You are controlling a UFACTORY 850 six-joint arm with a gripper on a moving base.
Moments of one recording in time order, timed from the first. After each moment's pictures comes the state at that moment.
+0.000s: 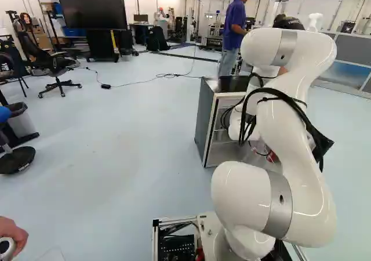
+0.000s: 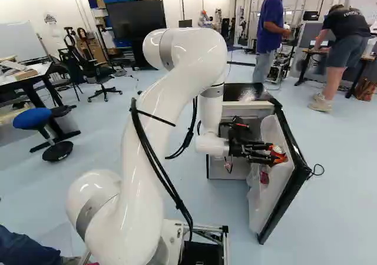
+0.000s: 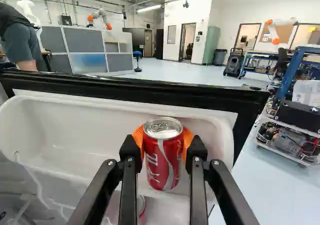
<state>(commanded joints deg) -26.9 -46.4 -44.6 63.2 85.2 0.0</state>
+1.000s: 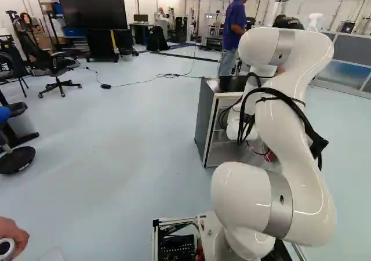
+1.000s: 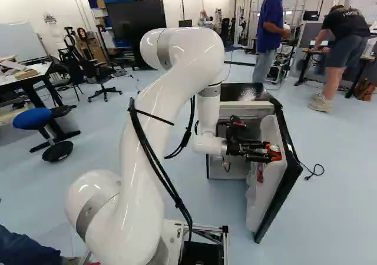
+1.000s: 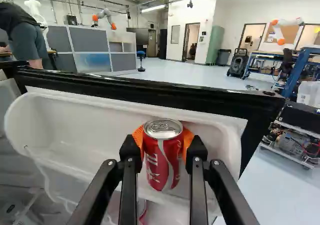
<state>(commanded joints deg) -25.9 -46.7 -45.1 63.2 85.2 0.0</state>
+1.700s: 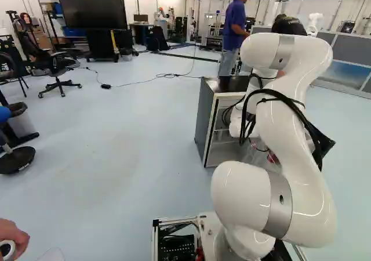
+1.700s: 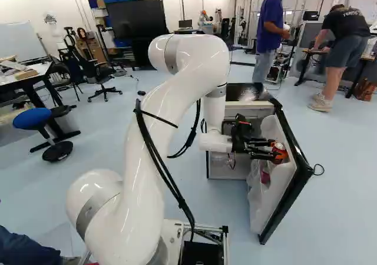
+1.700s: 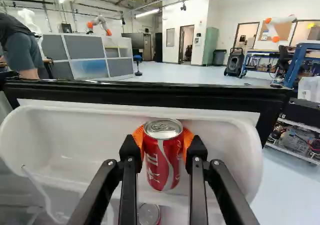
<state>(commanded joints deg) -27.5 -49.3 -50.5 63.2 85.2 0.0</state>
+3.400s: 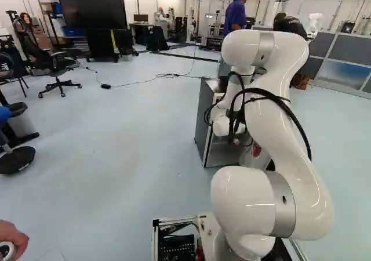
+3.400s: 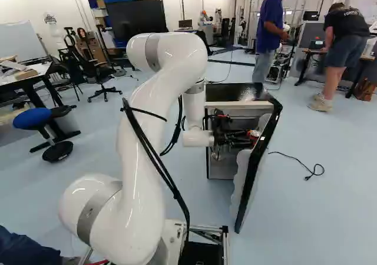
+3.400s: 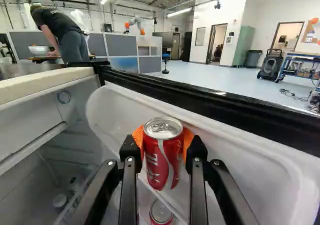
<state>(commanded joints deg) -15.3 -48.1 -47.9 63.2 85.2 0.0</state>
